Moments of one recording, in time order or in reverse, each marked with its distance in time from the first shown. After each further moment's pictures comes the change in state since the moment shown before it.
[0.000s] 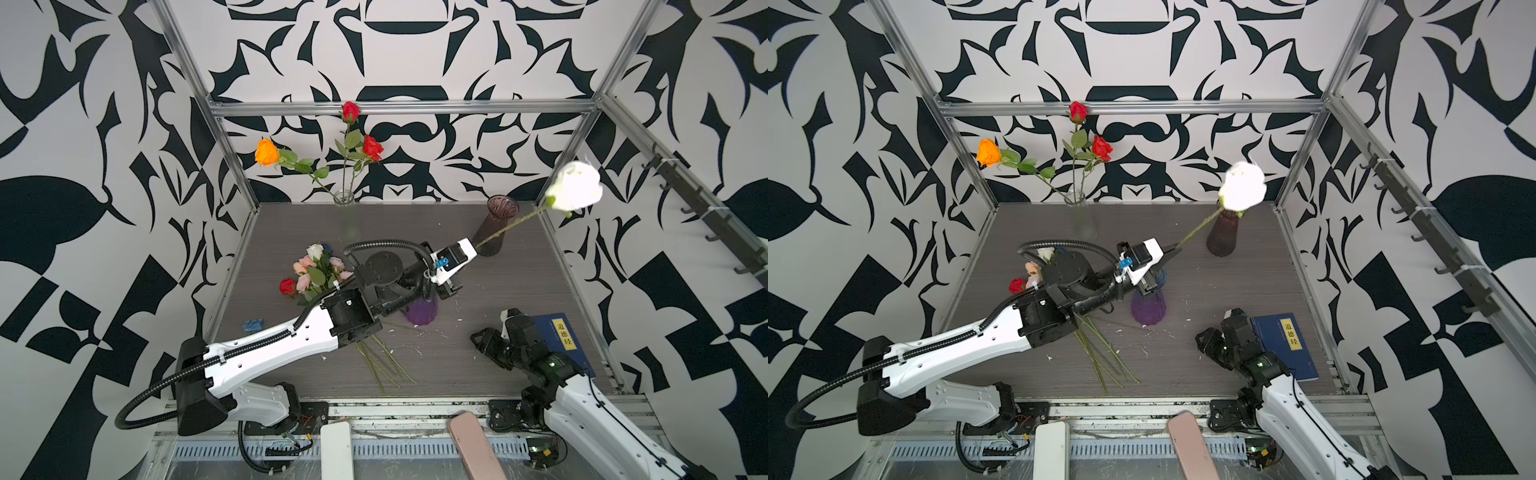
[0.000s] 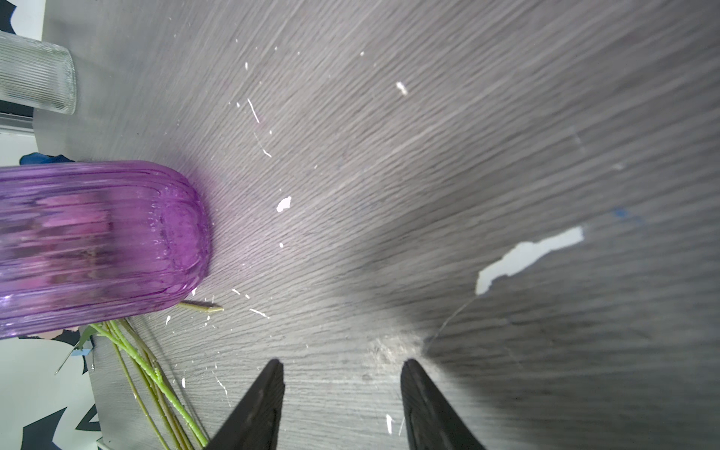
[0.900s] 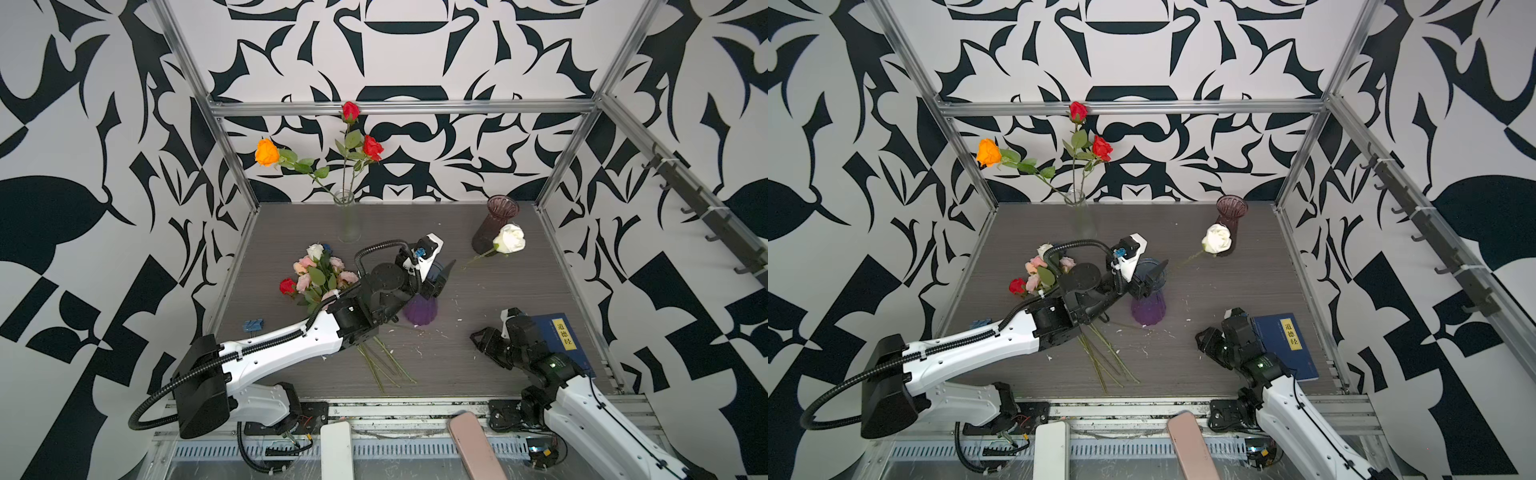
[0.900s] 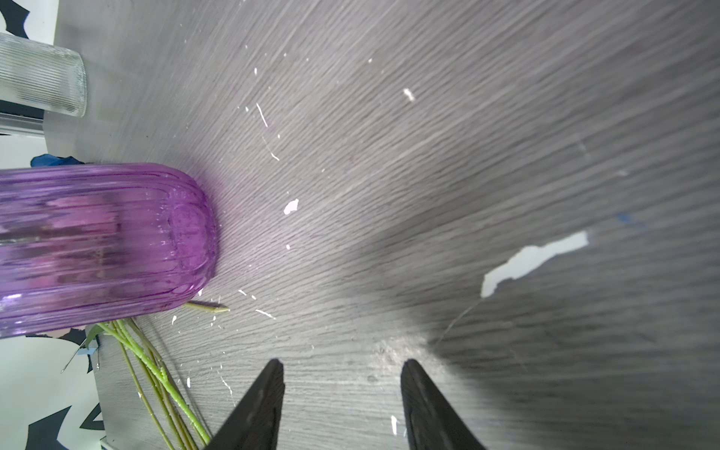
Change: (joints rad) left arm 0.076 -0.019 -0.197 0.015 -0.241 -0.364; right arm 0.000 -0.014 0.000 0.002 0.000 0.000
